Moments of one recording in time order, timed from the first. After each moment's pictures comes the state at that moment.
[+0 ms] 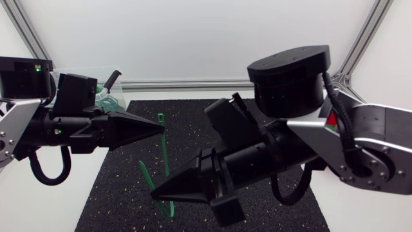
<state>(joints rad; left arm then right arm) -0.23 1.13 0.70 -0.08 1.14 -0.07 0.86 1.28 0.84 -0.06 -0.86 0.32</state>
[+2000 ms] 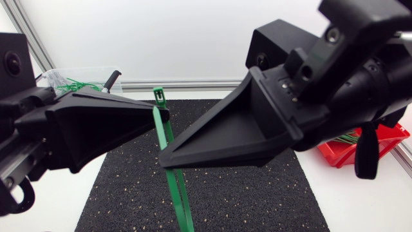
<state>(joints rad) -0.62 0.78 0.76 -0.08 0.72 -0.29 0.77 1.12 1.01 -0.19 -1.08 1.00</state>
